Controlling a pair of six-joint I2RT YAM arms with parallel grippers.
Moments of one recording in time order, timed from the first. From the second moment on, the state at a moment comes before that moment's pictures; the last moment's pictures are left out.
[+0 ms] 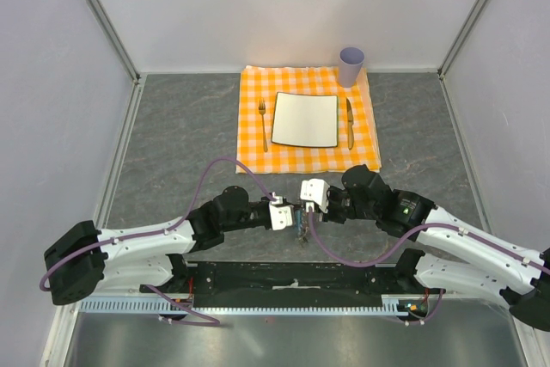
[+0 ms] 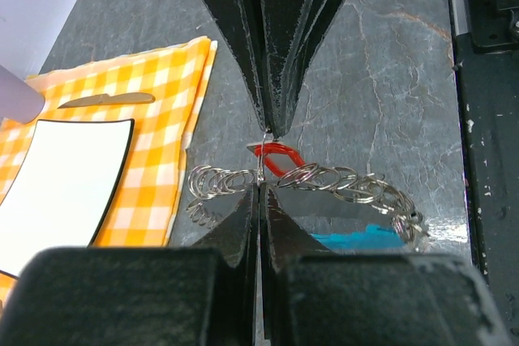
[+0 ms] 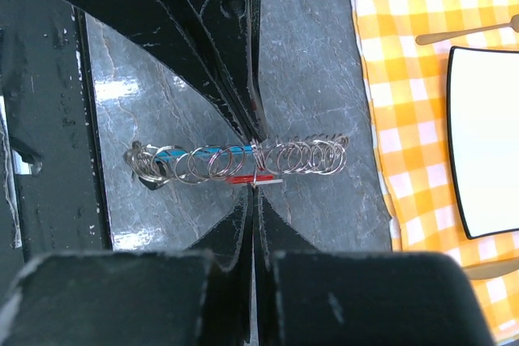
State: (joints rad) left arm -1.07 1.08 0.43 0.45 0.24 0.48; right arm 0.96 0.91 0.77 -0.46 -0.23 -0.47
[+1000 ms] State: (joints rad) left arm -1.07 1.08 0.43 0.45 0.25 0.48; right arm 0.96 0.91 0.77 -0.47 -0.20 -0.47
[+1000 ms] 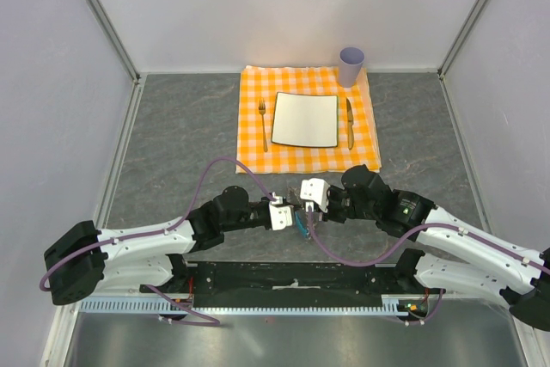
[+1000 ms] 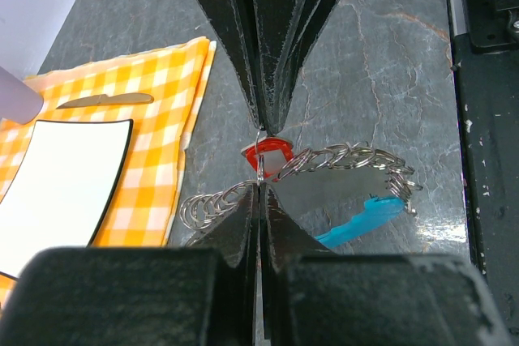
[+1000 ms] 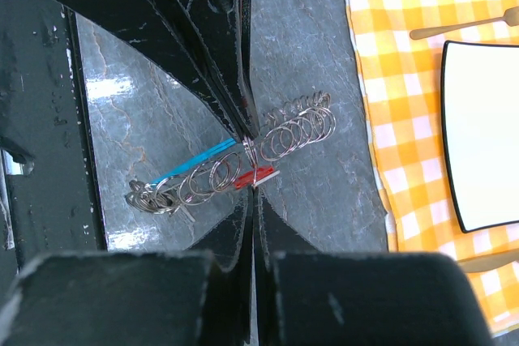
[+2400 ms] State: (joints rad) left arm -1.07 1.07 0.43 0.45 0.25 0.47; right arm 0.97 0.90 0.77 -0.47 -0.21 -0.47
